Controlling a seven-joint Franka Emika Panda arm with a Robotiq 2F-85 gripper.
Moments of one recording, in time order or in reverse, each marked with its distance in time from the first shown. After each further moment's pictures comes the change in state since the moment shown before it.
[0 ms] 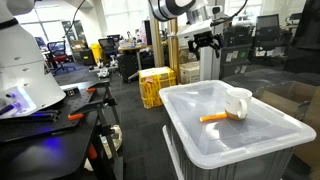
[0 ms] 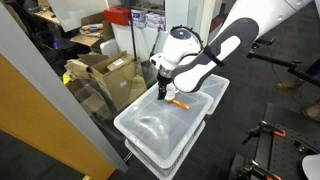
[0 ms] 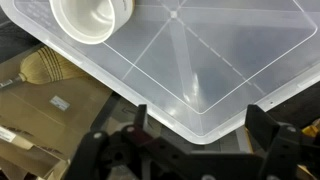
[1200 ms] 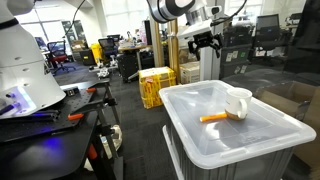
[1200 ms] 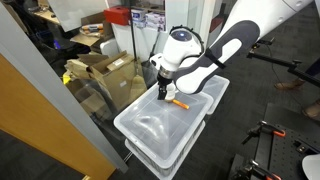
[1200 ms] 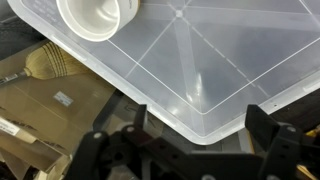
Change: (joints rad) arm 0.016 0.001 -0.020 -0.010 -0.047 0.032 0.024
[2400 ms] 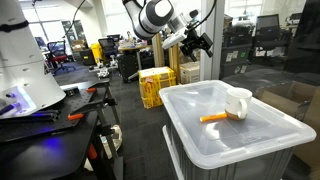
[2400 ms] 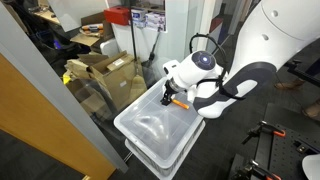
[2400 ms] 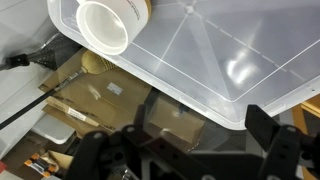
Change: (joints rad) arm 0.577 0.004 -0.564 -0.258 -0.004 0.425 0.409
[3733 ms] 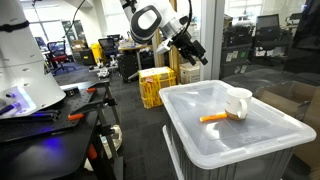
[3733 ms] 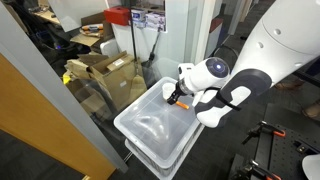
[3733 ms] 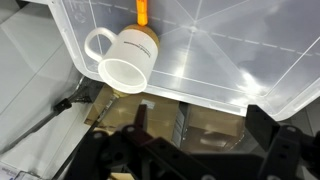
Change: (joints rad) arm 0.040 0.006 0.009 -0.117 0.385 0.120 -0.007
